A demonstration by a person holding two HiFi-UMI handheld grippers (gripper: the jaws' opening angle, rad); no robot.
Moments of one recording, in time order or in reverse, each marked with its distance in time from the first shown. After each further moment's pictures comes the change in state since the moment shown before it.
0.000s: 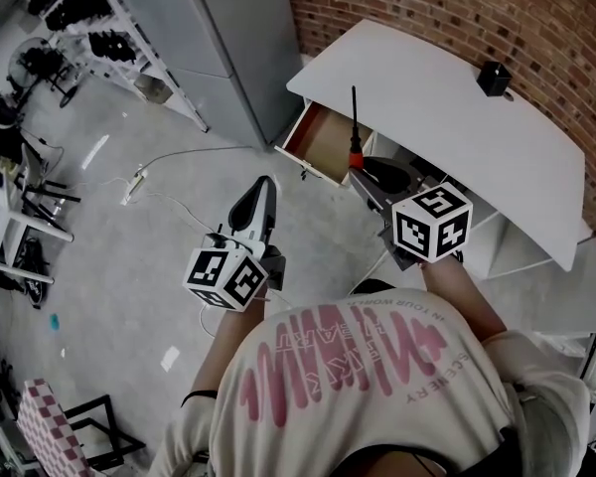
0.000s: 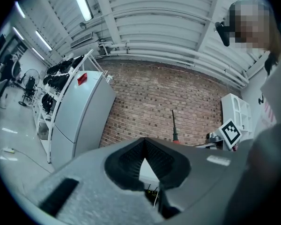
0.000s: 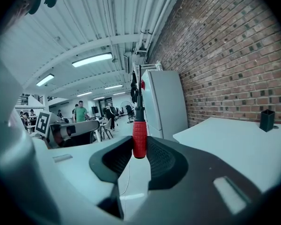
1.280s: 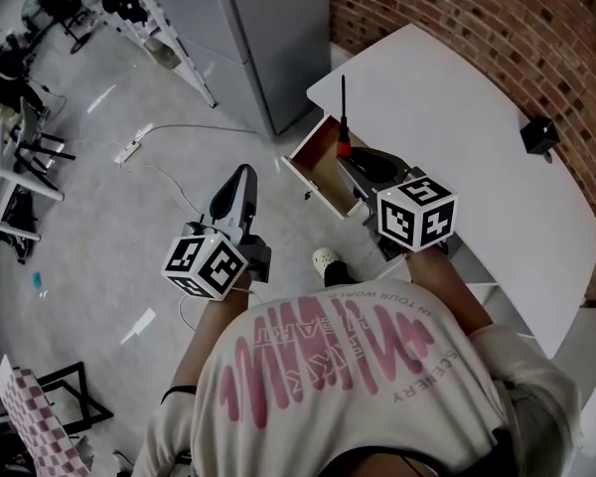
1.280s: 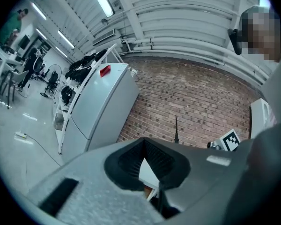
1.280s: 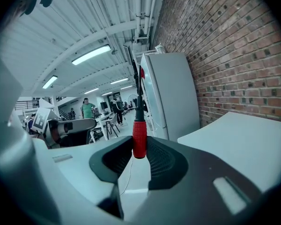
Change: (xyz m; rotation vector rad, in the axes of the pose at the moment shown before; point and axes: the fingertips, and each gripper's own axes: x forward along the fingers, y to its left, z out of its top) left arm 0.114 0.151 -0.005 -0.144 -0.018 0.217; right arm 0.186 -0.101 0.018 0.017 0.102 0.137
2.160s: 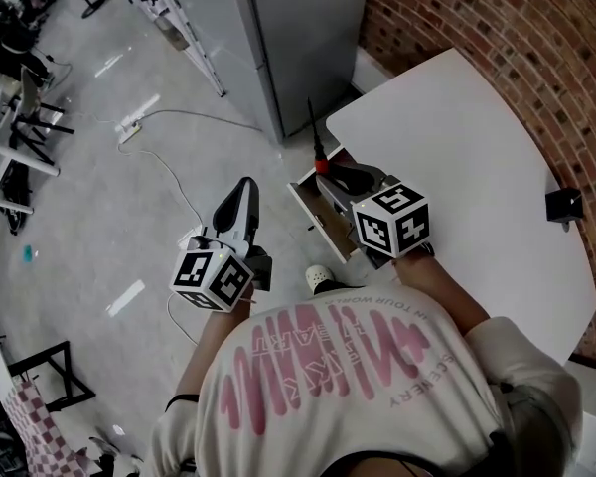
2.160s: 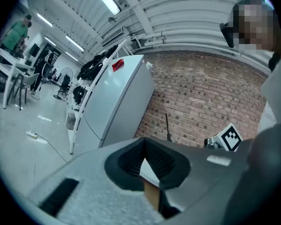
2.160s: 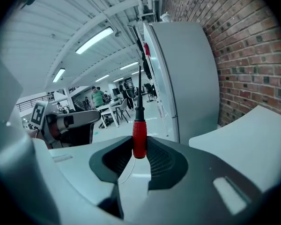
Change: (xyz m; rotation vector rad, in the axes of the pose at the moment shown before) left arm 0.108 0.105 -0.013 -0.012 -0.002 0.167; right arm 0.162 -0.065 -0.005 -0.044 0.211 0.173
